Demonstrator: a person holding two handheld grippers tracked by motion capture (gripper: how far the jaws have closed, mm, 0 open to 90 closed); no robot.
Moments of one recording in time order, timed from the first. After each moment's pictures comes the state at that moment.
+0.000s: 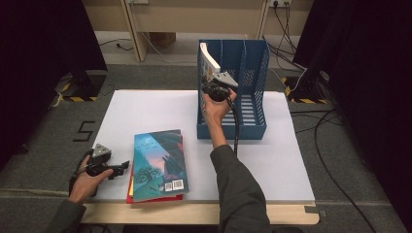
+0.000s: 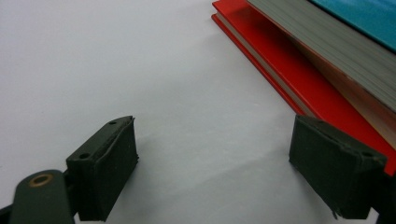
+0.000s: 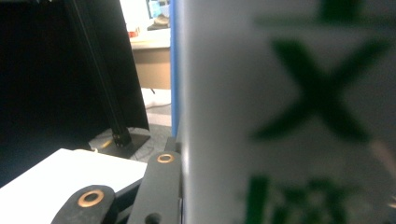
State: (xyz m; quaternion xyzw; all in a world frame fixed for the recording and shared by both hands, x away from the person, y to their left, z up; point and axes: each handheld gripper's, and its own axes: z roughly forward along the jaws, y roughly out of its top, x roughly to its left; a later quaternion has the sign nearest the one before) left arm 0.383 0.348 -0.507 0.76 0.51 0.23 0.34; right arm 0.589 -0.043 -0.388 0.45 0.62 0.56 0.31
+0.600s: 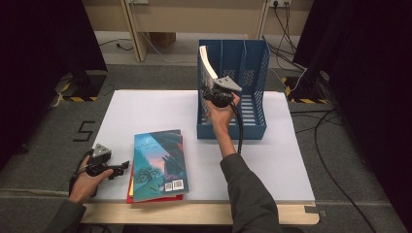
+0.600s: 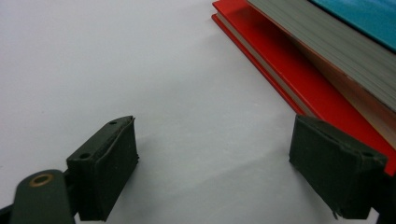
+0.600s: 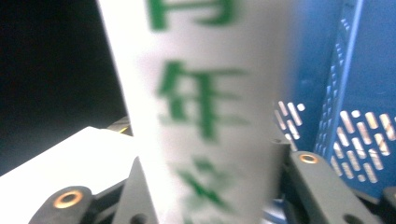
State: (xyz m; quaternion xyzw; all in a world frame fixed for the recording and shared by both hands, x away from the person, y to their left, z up) left arm 0.383 0.348 -0.507 0.76 0.51 0.23 0.34; right arm 0.564 -0.055 -0.387 0.41 0.65 0.57 0.30
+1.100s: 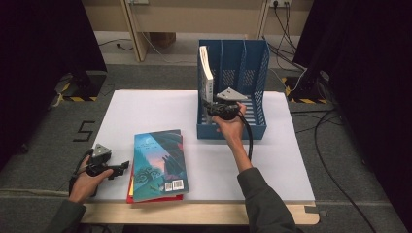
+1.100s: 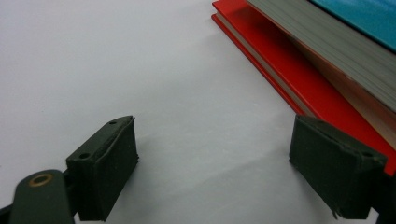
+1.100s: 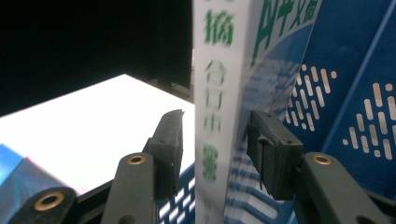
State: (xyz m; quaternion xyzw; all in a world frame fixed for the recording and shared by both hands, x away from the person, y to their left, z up) left arm 0.383 0.348 -0.507 0.75 0.51 0.23 0.35; right arm 0.531 -0.080 -0.401 0.33 0.73 0.54 0.26
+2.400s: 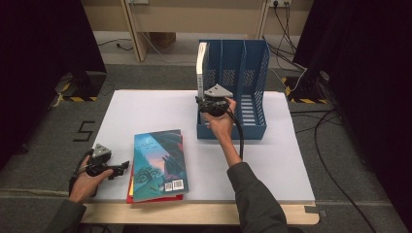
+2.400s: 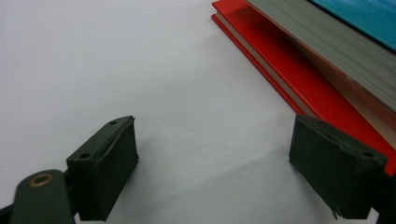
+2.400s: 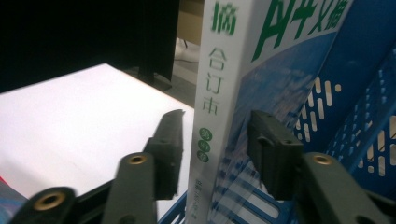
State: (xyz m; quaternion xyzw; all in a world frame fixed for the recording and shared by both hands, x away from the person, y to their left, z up) left arm 0.383 0.348 -0.507 0.75 0.51 0.23 0.35; right arm 0.541 -0.046 -0.396 0.34 0.74 0.50 0.30
